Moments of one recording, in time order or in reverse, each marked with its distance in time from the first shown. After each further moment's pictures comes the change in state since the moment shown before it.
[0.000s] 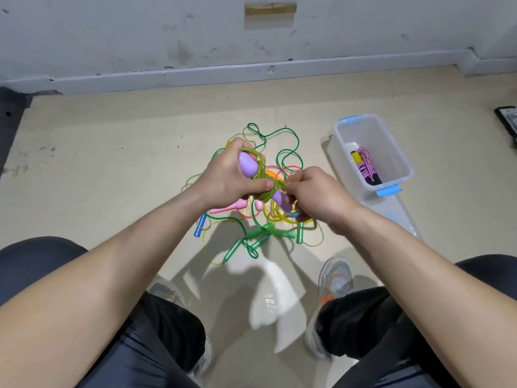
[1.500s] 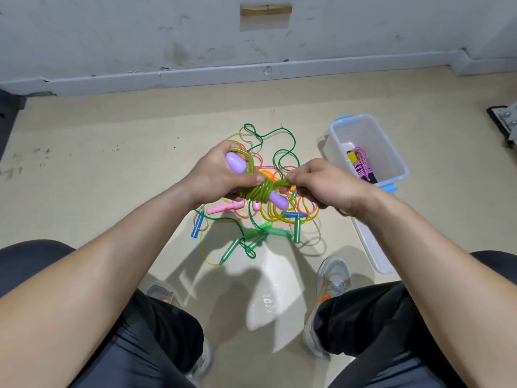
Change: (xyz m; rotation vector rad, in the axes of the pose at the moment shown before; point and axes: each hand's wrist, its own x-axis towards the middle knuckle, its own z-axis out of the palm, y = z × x) left_hand 0.002 0.000 -0.009 -0.250 -0.046 -0.103; right_hand 0.008 0.001 -0.030 0.013 -0.153 -0.073
